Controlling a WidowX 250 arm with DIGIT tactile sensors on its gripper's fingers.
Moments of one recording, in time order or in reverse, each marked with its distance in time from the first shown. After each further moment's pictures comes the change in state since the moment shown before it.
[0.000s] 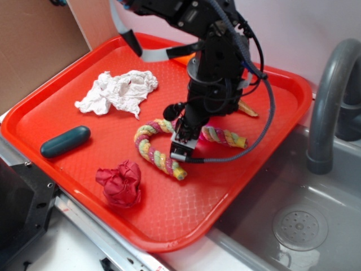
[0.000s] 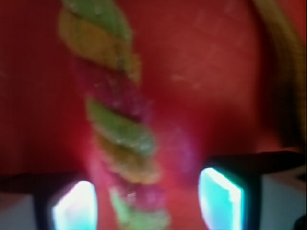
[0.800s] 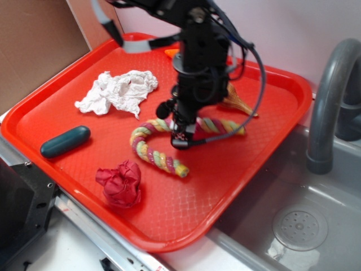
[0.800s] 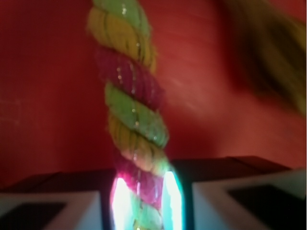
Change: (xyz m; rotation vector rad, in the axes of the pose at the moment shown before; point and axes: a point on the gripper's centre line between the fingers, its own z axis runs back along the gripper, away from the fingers) arm -0.022 0.015 0.013 0.005 -0.108 0.275
